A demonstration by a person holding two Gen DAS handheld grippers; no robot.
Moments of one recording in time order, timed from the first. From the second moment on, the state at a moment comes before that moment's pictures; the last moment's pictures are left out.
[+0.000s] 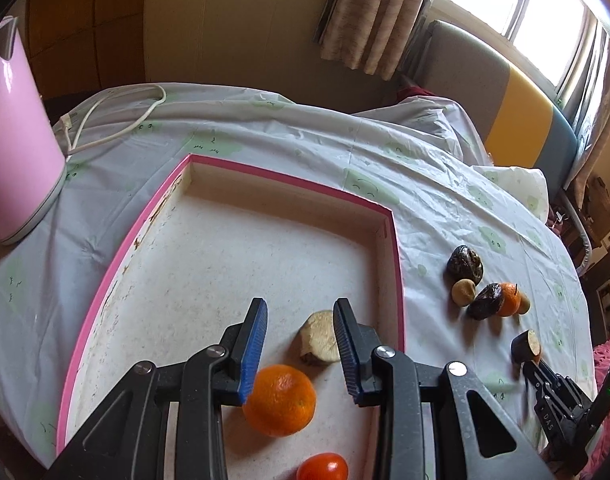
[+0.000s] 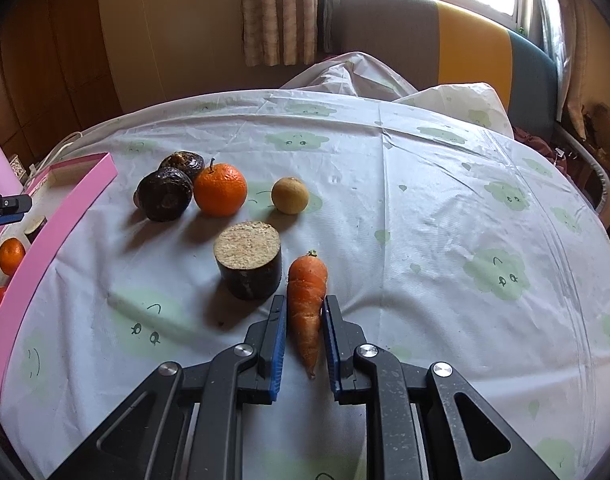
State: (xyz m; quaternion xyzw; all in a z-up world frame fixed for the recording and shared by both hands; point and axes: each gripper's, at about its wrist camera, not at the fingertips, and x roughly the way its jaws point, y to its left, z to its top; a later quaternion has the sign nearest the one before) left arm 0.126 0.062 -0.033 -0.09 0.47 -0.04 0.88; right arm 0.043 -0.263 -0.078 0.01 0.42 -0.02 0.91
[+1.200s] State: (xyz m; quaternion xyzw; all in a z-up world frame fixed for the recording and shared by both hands) left arm 0.028 0.083 -0.019 -0.07 0.43 -0.02 0.90; right arm 0.004 -0.260 -0.028 0.06 0.39 -0.02 0.92
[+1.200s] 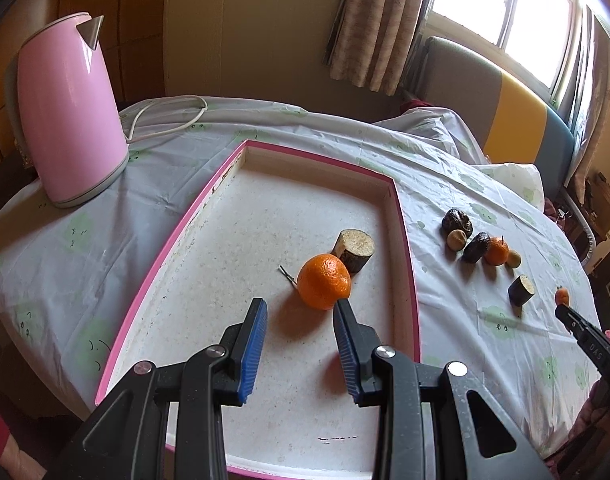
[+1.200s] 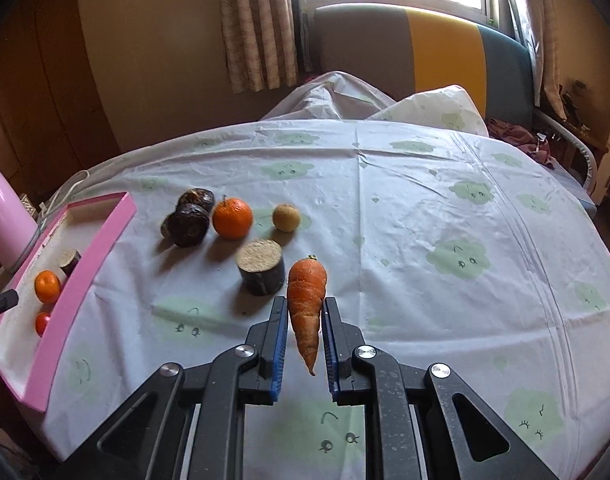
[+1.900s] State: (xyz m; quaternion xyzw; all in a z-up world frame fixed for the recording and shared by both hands) left arm 0.023 0.102 -0.018 -0.08 0.42 -0.01 0.91; right arm 0.059 -0.068 -0.018 0.07 0.45 0.24 0.86
